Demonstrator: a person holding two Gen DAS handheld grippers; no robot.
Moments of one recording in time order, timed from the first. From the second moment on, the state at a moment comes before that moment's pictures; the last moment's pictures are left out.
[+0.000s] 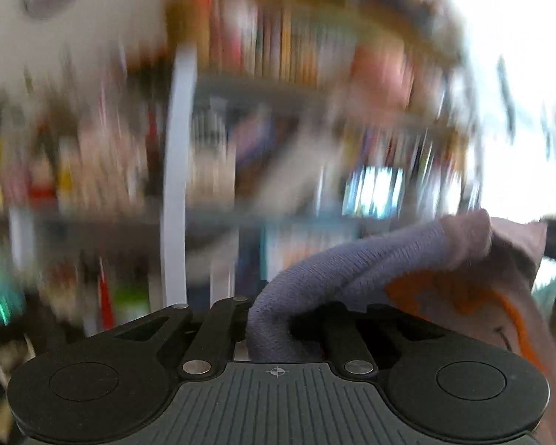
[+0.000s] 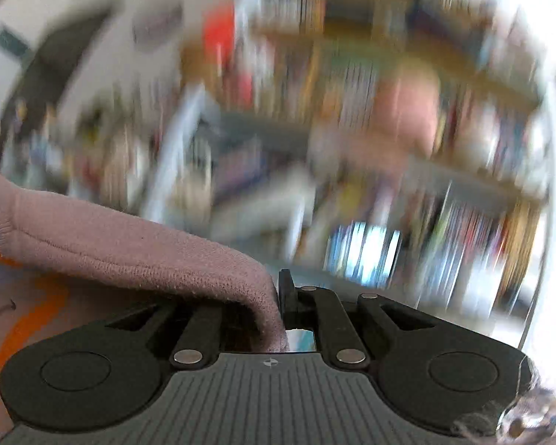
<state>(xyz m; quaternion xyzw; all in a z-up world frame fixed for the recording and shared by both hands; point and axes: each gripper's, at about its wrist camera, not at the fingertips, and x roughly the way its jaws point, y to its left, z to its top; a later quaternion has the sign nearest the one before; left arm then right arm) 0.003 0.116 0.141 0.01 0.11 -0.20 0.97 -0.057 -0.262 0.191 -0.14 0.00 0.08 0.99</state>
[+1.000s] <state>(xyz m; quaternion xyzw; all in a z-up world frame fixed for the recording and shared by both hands) -0.043 0.063 0.063 0.14 0.26 -0.17 0.94 -0.031 -0.205 0.040 -0.21 0.24 0.19 0.93</state>
